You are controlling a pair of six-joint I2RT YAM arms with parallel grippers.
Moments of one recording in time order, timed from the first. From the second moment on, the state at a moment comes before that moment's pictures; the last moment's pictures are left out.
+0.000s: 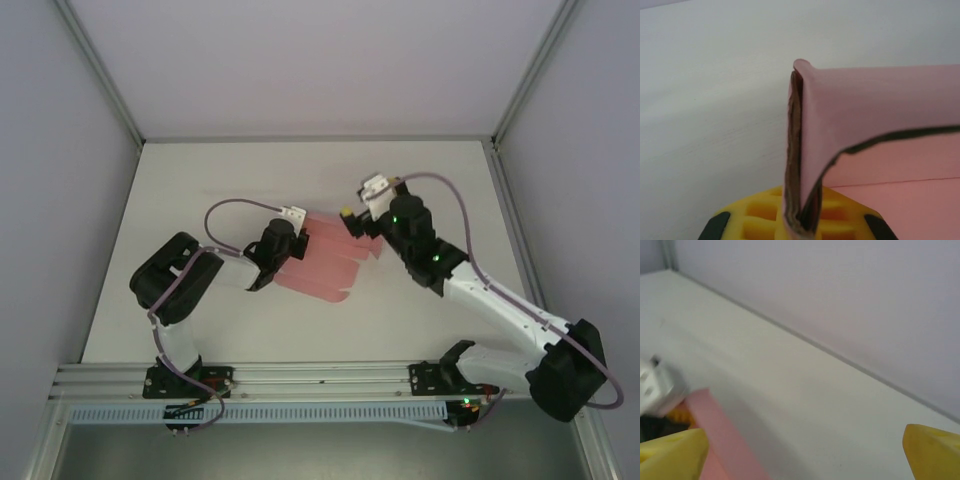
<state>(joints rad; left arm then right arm) -0.71 1.83 0.72 0.63 -0.22 -0.10 0.64 1.17 0.90 -0.05 0.20 -0.14</state>
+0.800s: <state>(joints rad) -0.71 1.82 0.70 0.65 -0.06 -0.02 0.47 1.80 1.25 -0.34 -0.43 0.20</state>
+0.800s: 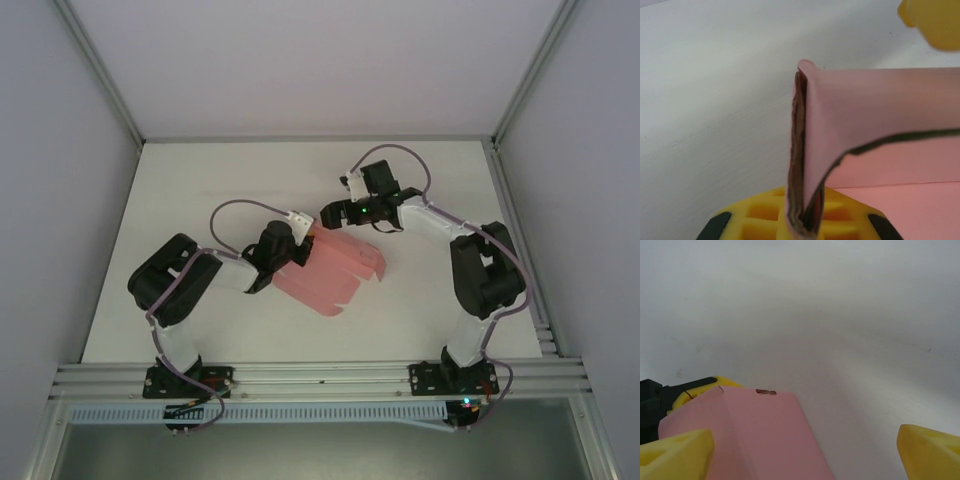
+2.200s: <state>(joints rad) -0.75 1.83 0.78 0.55 -0.41 -0.17 0.50 1.70 1.15 -0.30 -0.27 0.21</state>
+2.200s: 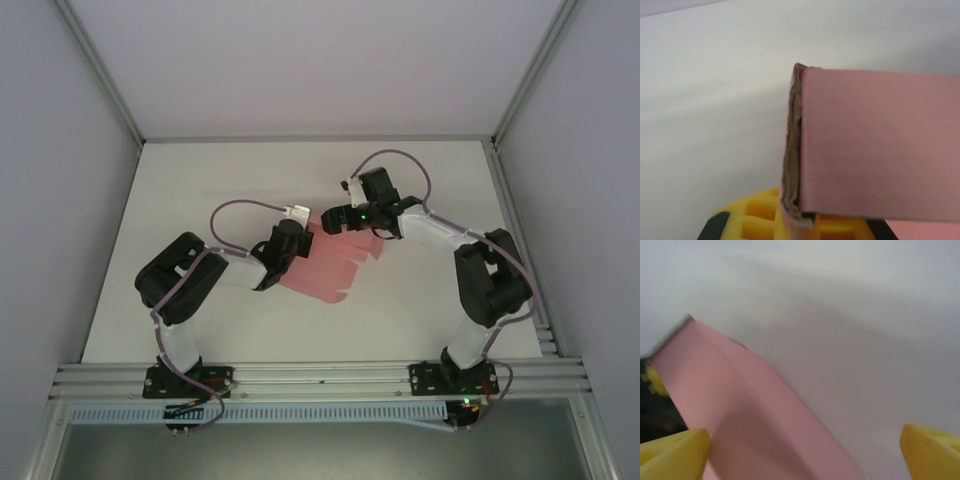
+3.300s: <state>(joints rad) -0.75 1.52 0.82 0.14 -0.37 -0.44 0.45 1.44 0.97 -0.20 -0.24 0.28</state>
